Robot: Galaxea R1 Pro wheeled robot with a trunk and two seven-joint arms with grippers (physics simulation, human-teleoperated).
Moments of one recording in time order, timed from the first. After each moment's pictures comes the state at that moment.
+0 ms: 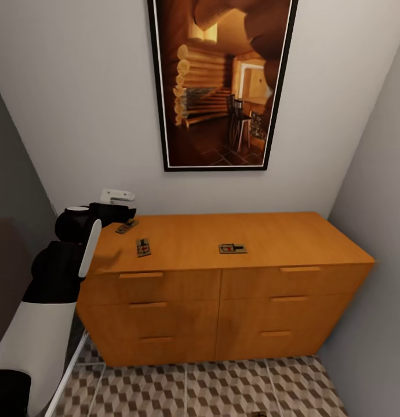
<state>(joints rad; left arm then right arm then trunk) -0.92 0.10 -0.08 -1.47 -0.01 1.00 0.00 -0.26 0.08 0.25 -0.02 -0.11 -0.60 -0.24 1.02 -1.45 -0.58</state>
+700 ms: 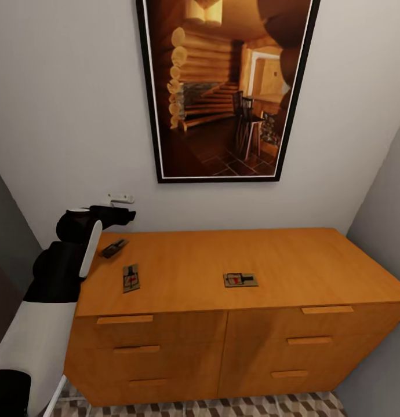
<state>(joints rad) -0.92 0.10 -0.08 -1.44 -0.01 1.00 0.00 -0.23 0.08 0.25 -0.02 -0.11 -0.50 -0.24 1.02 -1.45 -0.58</state>
